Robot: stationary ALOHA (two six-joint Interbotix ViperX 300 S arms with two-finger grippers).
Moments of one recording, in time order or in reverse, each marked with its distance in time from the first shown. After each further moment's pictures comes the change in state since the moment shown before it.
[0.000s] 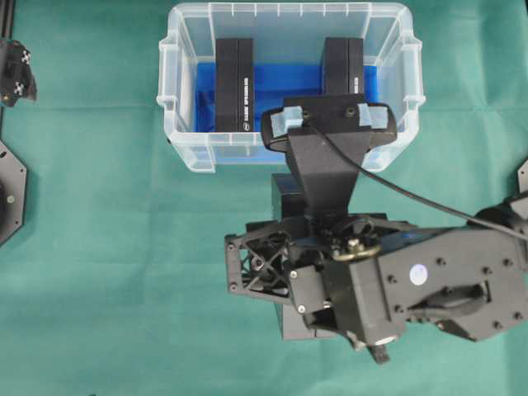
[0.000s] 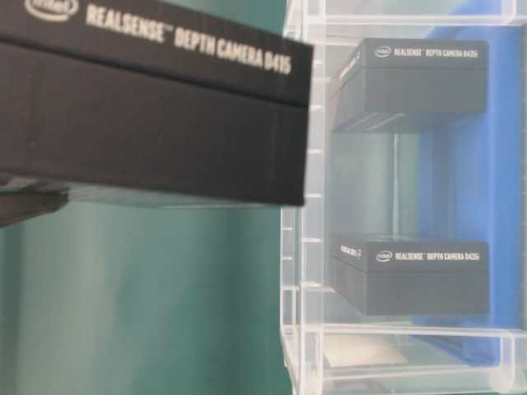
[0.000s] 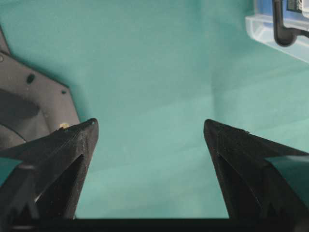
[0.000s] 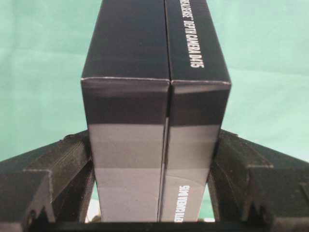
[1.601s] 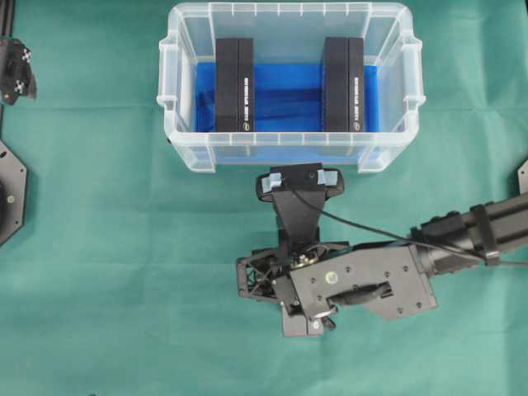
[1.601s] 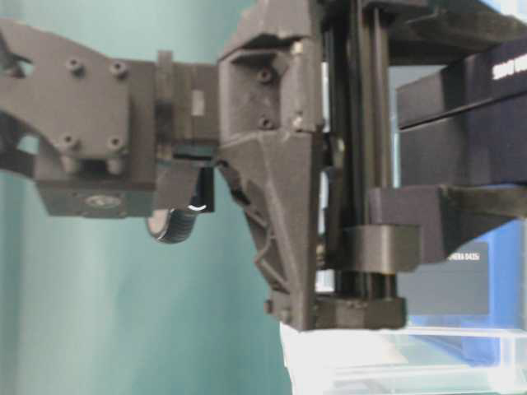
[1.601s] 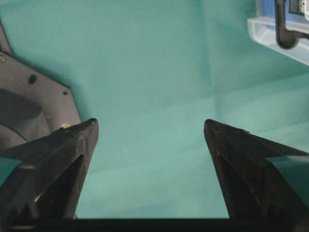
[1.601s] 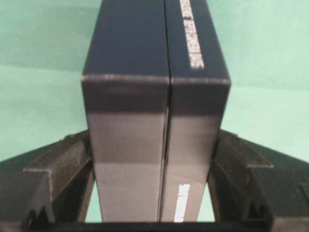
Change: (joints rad) left arm 0.012 0.003 0.000 0.000 0.002 0.003; right arm -0.026 0.029 0.594 0.112 -0.568 0.100
